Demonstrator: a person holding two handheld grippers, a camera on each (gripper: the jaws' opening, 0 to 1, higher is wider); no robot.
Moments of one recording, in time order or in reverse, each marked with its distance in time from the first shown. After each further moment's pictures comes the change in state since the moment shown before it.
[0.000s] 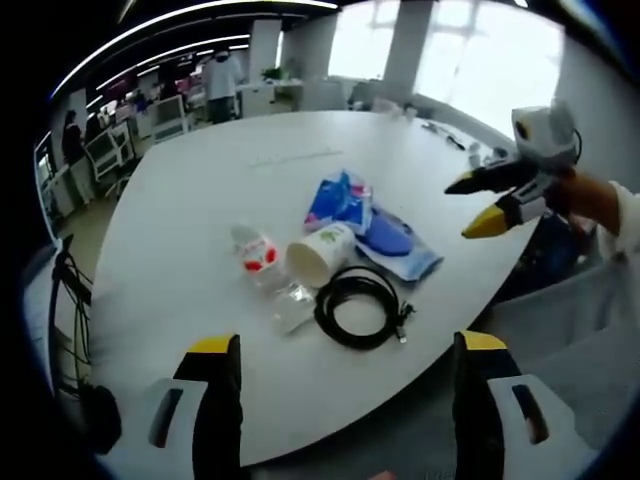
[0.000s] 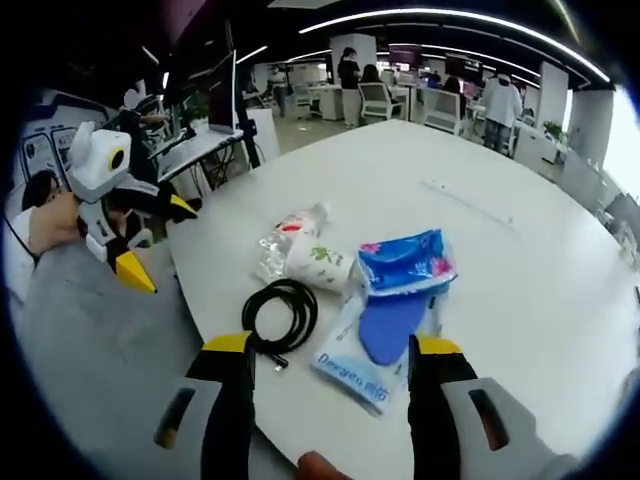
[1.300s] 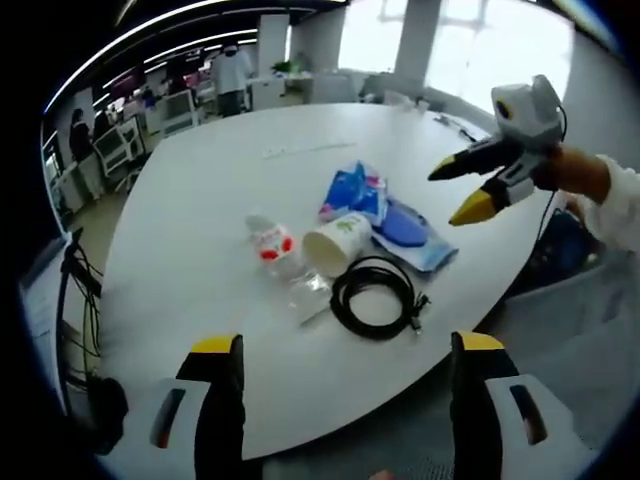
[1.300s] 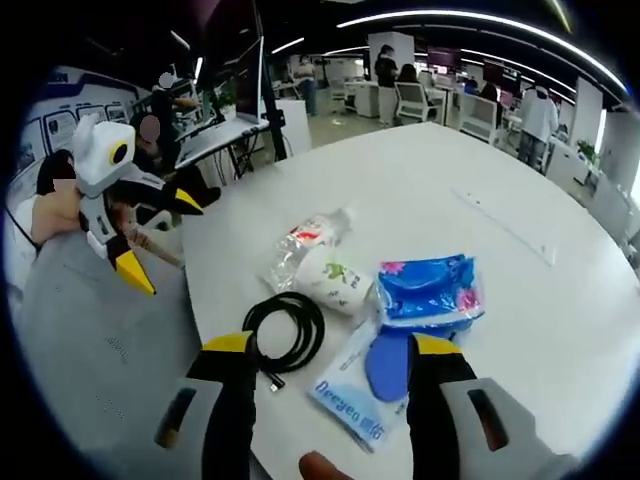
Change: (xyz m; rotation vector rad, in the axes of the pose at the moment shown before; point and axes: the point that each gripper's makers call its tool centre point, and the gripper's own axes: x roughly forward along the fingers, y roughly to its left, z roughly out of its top) left arm -0.001 0.013 -0.008 -0.004 0.032 0.052; right arm 0.035 -0.002 0.018 -0.095 0.025 0.113
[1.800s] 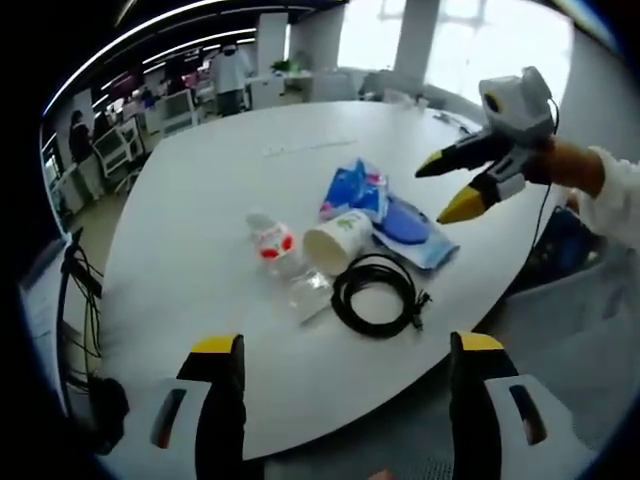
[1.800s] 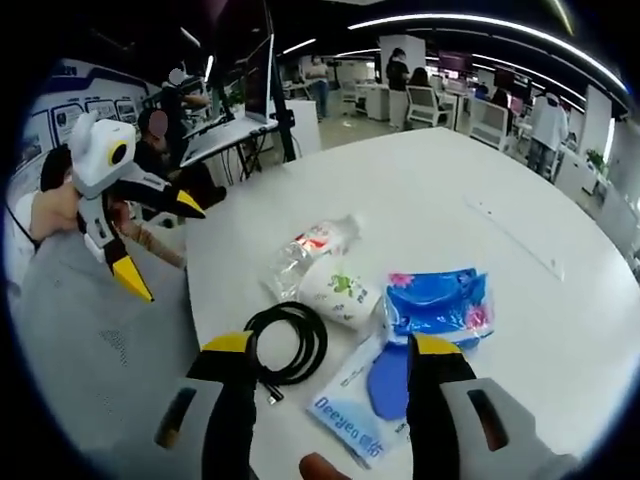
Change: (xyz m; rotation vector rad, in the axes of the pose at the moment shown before) left arm 0.001 0.001 -0.001 0.006 0.002 -0.004; right arm 0.016 0.003 0.011 -0.049 -0.006 0.028
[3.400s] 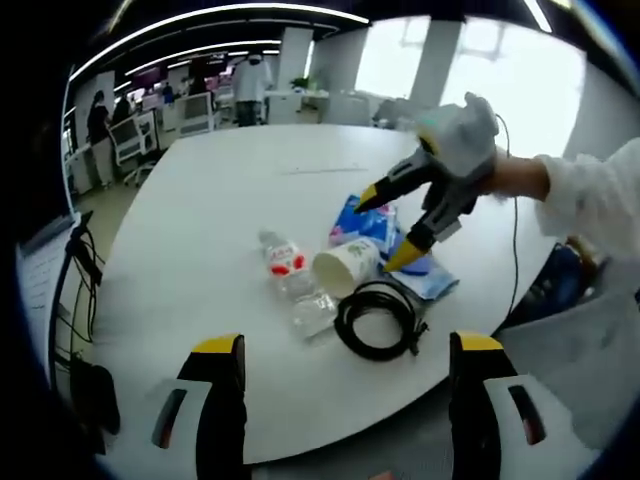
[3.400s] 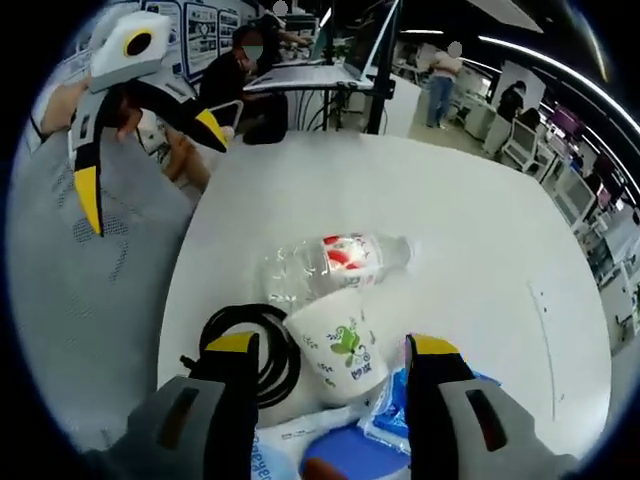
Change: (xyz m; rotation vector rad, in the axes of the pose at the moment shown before) left arm -0.006 0.009 0.012 -0.103 -0.100 0.001; right arm 0.086 0.001 0.026 -0.443 0.141 0.185
